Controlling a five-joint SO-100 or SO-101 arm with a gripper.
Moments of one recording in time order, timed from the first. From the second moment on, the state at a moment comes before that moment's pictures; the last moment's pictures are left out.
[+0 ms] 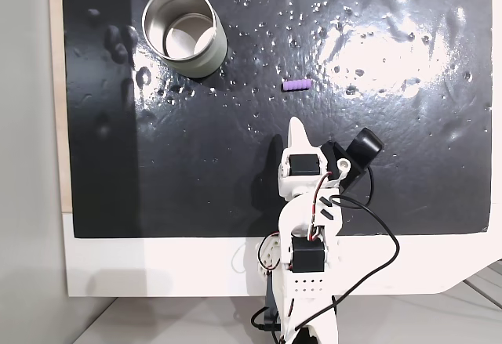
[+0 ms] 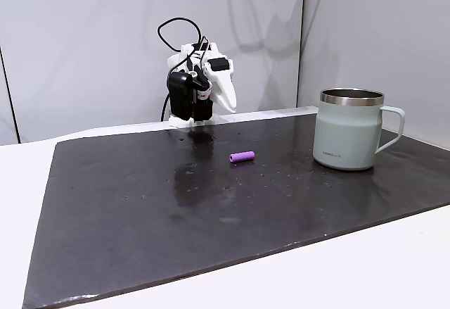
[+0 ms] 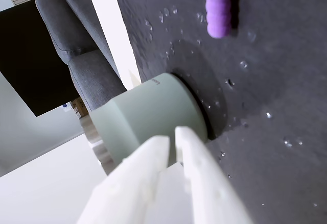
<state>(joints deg) -2.0 190.6 179.6 38.3 2.3</state>
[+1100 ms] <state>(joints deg) -4.4 165.1 142.3 48.8 -0.2</state>
